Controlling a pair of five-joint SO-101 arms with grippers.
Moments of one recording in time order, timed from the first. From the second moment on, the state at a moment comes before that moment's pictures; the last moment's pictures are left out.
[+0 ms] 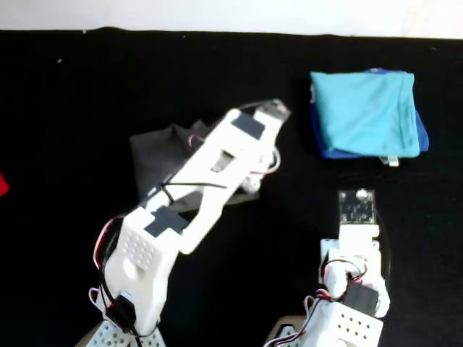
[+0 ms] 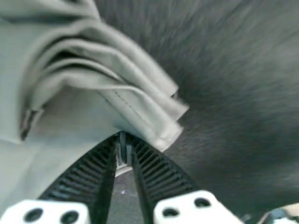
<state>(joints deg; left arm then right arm) 27.6 33.0 -24.9 81.0 -15.0 16.9 -93.4 95.2 55.7 23.5</state>
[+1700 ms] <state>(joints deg) 8.8 52.2 -66.9 86.6 8.1 16.9 -93.4 95.2 55.7 23.5</state>
